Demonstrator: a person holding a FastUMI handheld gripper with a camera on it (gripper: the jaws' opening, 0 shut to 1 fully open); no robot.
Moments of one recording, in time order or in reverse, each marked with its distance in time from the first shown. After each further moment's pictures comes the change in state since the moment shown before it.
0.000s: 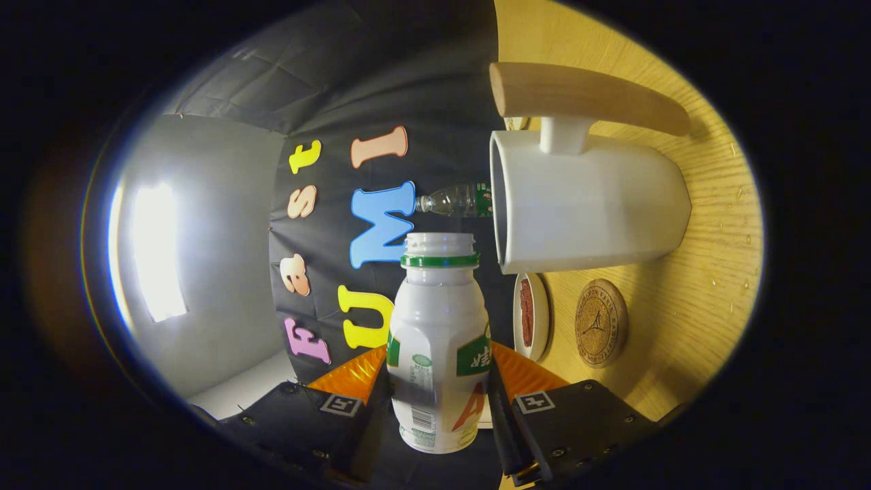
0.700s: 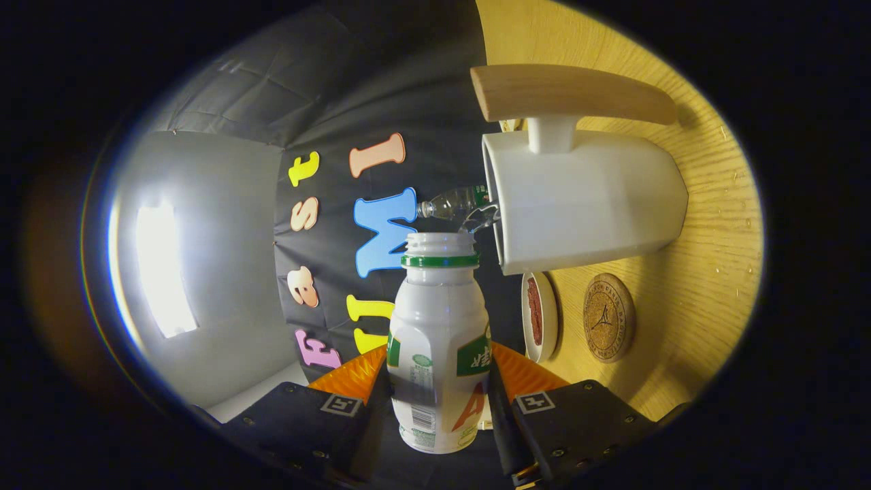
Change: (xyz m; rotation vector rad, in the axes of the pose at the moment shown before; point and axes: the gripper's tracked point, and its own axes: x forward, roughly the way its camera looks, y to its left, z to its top) arm 0.002 0.005 -0.001 0.053 -0.017 0.027
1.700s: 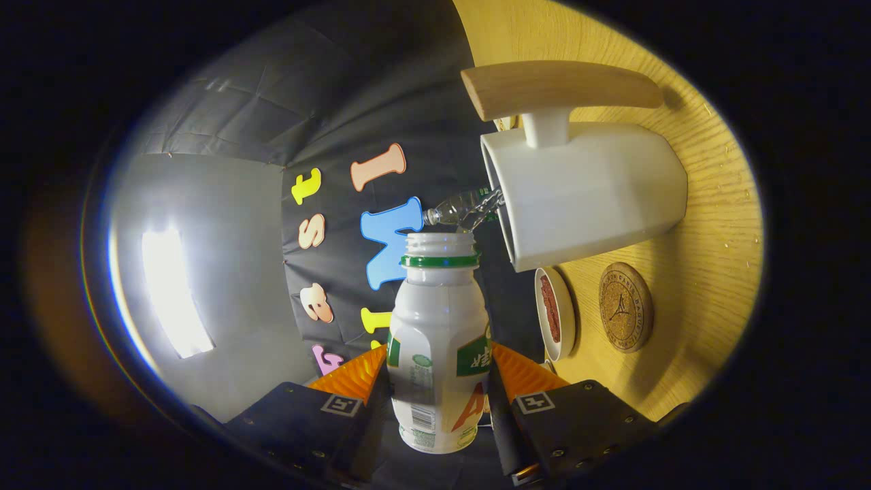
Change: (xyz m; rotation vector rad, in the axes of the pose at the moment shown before) arm 0.003 0.015 -0.001 0.083 -0.040 0.045
